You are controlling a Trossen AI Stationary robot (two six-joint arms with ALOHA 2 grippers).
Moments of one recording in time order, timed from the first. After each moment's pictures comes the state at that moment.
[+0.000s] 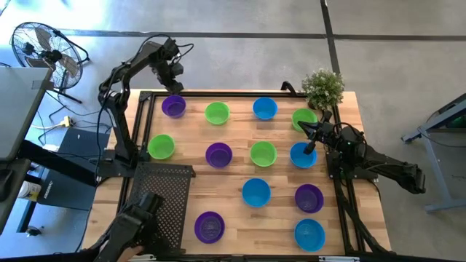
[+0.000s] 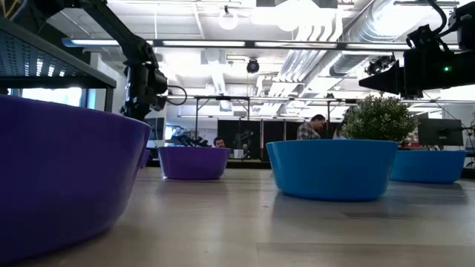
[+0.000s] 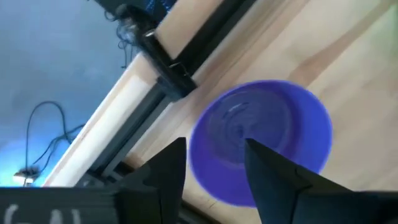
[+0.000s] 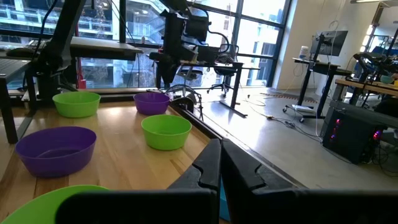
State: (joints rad) left arm 1.18 1.91 1.64 -1.24 0.03 0.48; right arm -0.43 0.03 0.01 0.06 0.12 -0.11
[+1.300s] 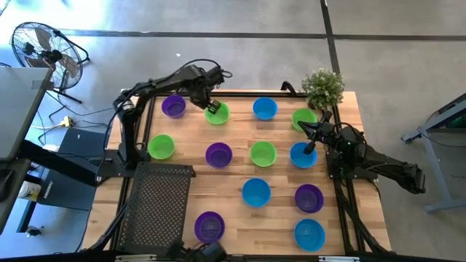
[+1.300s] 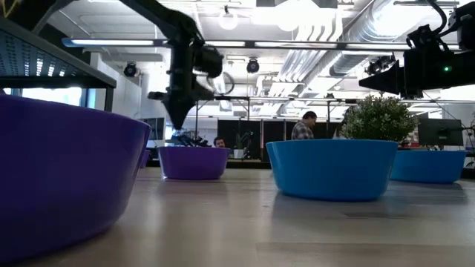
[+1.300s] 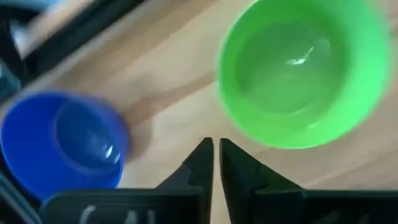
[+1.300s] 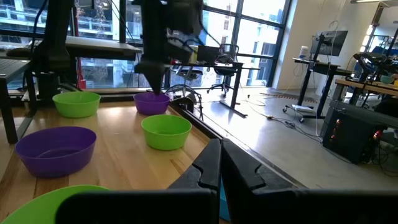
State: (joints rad) left arm 0.65 1.92 1.67 -1.21 -0.15 -0.41; right arm -0.43 0.03 0.01 0.06 0.12 -0.11
